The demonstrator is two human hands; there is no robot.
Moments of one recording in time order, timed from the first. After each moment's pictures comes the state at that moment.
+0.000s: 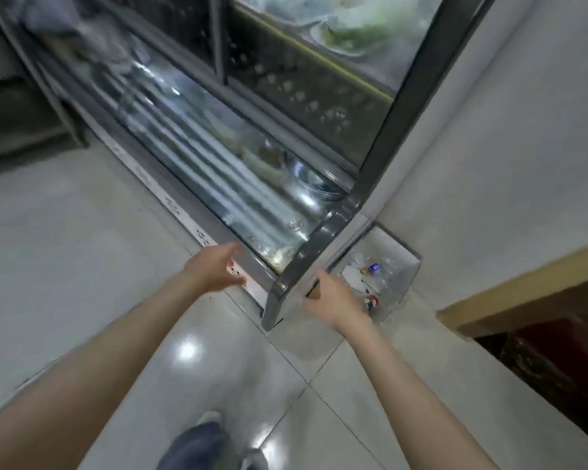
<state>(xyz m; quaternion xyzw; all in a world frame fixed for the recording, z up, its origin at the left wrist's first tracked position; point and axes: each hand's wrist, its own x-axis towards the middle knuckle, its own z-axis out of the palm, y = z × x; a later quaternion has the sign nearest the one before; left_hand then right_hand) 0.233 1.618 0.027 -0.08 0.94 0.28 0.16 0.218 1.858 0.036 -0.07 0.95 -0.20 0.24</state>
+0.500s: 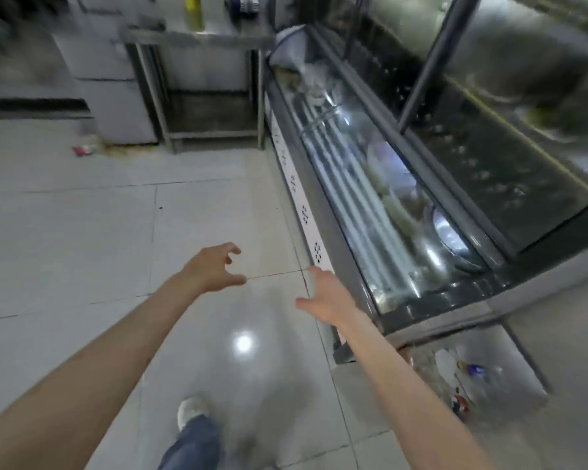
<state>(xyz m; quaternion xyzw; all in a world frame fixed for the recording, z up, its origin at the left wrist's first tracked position) 0.433 1.493 0.046 -0.37 0.87 0.33 0.06 0.284 1.681 0.040 -0.38 0.87 -0.16 0.28</state>
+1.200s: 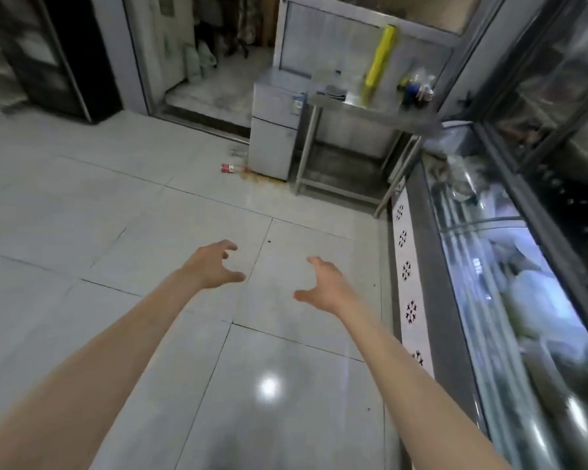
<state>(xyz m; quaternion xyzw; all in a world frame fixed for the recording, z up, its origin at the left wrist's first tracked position) 0.648 1.223 0.074 -0.58 0.73 0.37 -0.08 0.423 1.309 0.084 -0.58 0.77 -0.08 0.26</state>
